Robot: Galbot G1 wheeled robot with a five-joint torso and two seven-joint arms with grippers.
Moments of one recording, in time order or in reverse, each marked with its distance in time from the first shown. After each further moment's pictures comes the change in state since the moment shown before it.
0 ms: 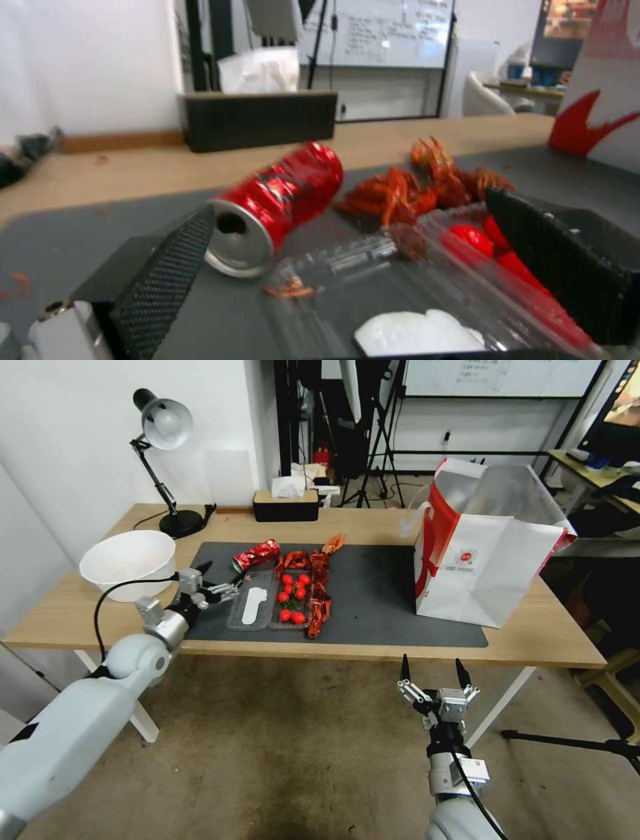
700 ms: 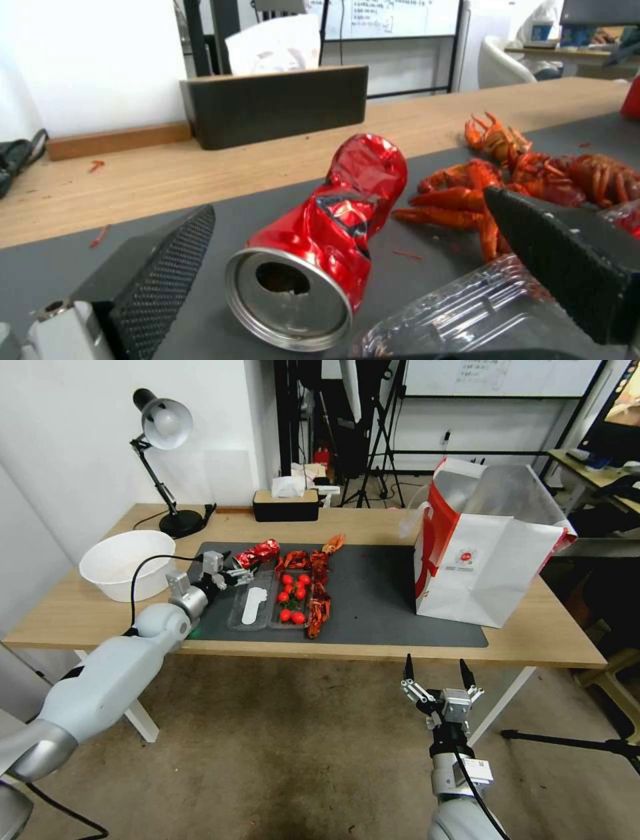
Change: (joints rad) left arm -0.289 -0.084 0.202 0.308 0.004 -0.001 0.052; right arm -0.008 0.007 0.013 0.008 -0.001 0.000 0.004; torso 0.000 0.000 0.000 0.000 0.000
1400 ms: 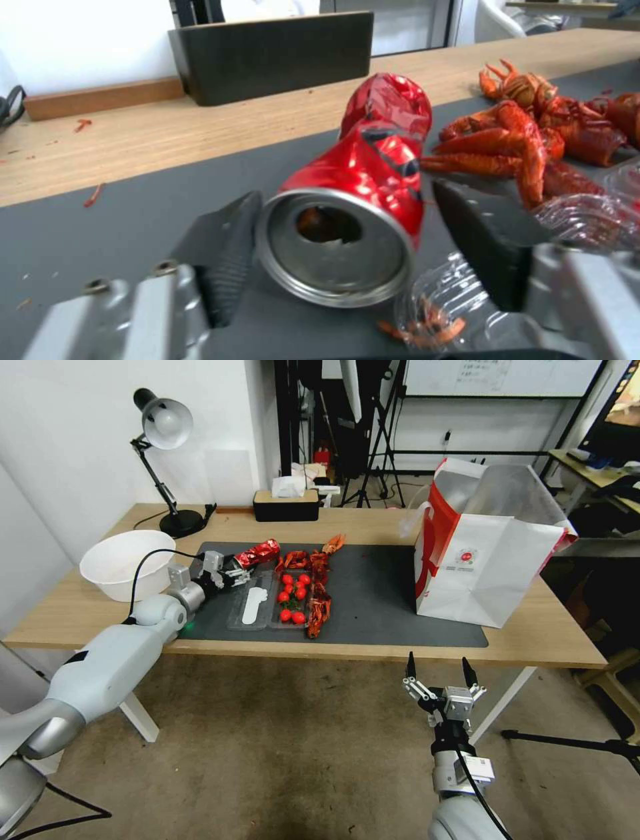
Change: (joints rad) left arm -0.059 -0.017 0.029 0.107 0.024 0.067 0.075; right arm 0.007 0.002 0.005 -0.007 0.001 0.001 0.004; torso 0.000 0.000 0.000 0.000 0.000
